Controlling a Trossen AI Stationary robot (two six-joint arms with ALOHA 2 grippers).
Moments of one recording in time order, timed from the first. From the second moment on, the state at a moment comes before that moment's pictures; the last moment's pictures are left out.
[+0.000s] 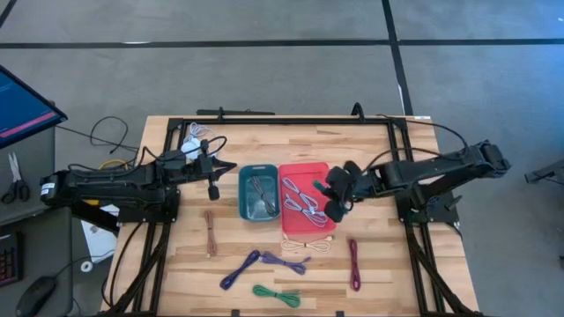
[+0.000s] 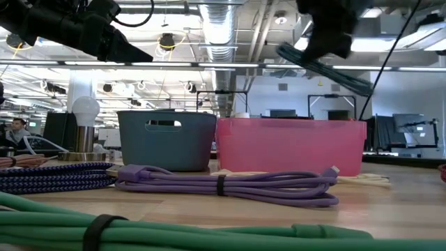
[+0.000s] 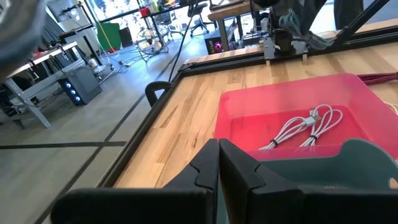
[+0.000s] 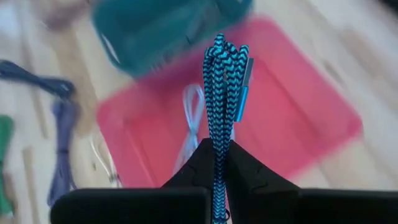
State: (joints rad) left arm 0.16 0.49 0.33 0.14 -0.13 0.31; right arm 0.19 1.28 1.03 -0.66 0.32 0.55
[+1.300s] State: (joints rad) left arm 0.16 0.49 0.33 0.14 -0.13 0.31; right arm -0.07 1.87 1.22 0.30 -0.19 0.20
